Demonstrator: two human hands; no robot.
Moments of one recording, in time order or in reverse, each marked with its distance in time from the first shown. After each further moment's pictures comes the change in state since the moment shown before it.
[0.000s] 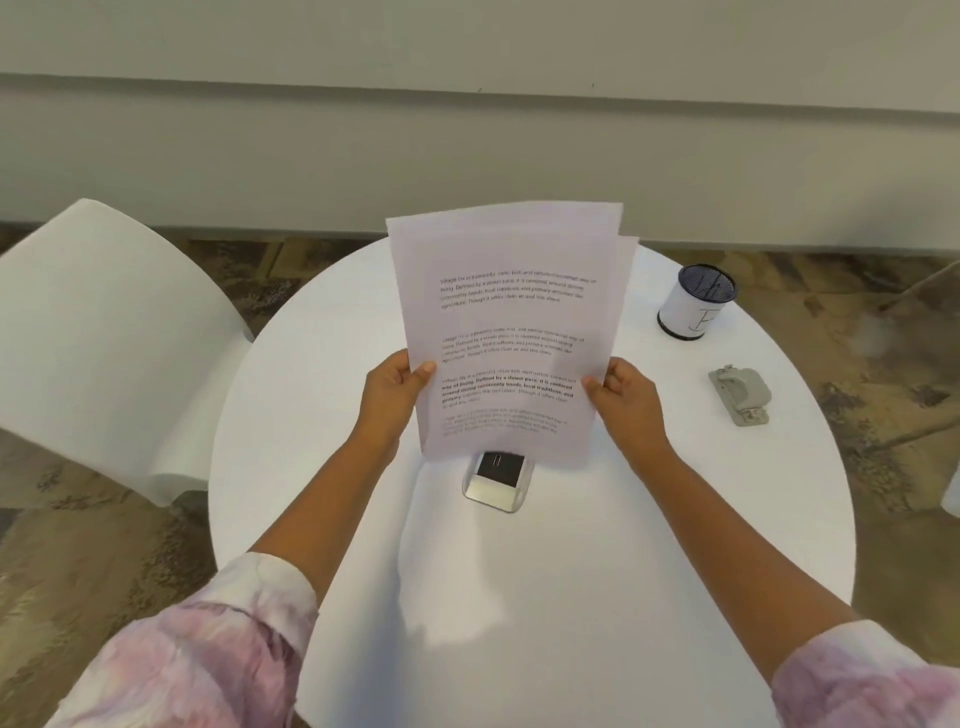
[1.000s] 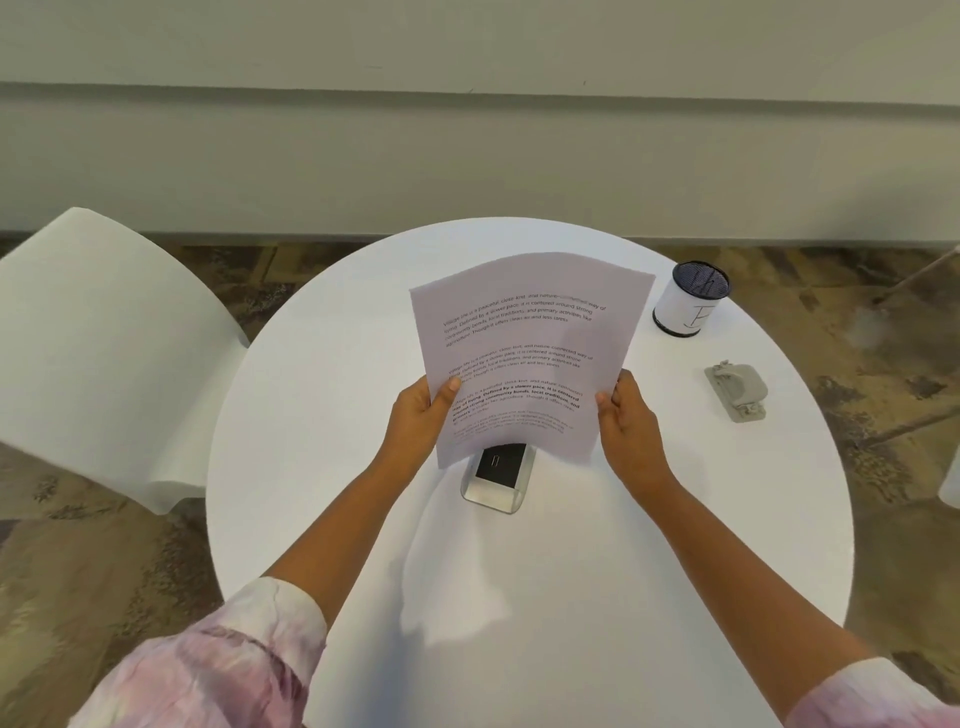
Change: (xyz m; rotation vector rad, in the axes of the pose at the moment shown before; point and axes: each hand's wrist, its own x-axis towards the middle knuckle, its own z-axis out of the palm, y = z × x) left_hand -0.018 -0.012 0.023 0.121 -0.130 0.081; right_hand -0.026 0.013 -0.004 -0.258 0.007 -0.203
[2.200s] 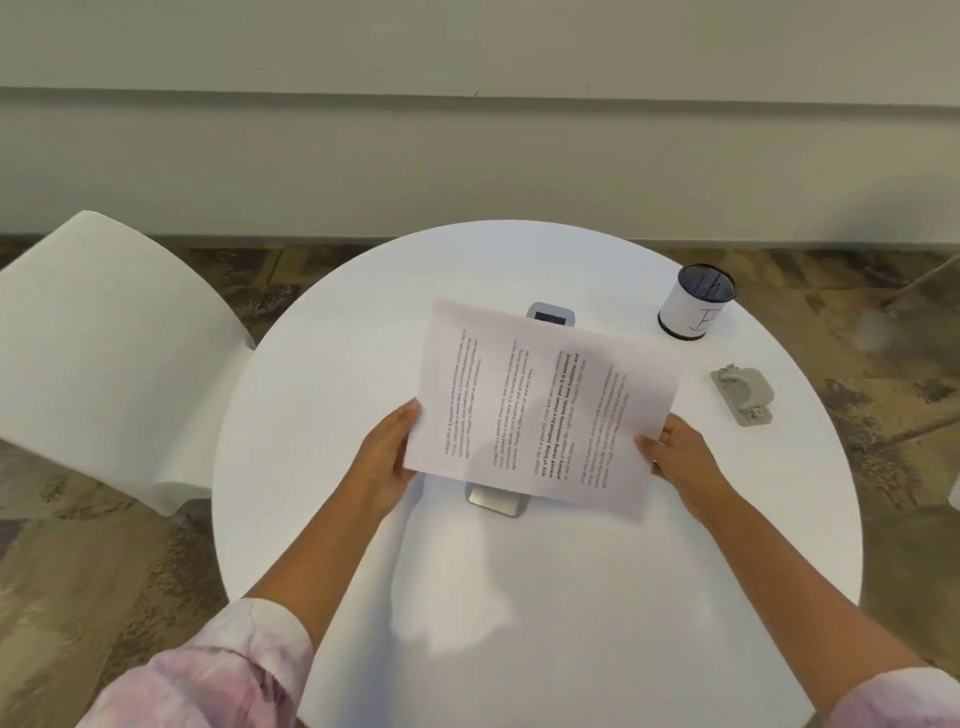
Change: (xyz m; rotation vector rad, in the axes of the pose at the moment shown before) left_hand -0.008 -0.033 -0.032 -0.561 -0.004 -0.381; right_hand 0.002 0.056 -0.039 0.330 -0.115 0.510
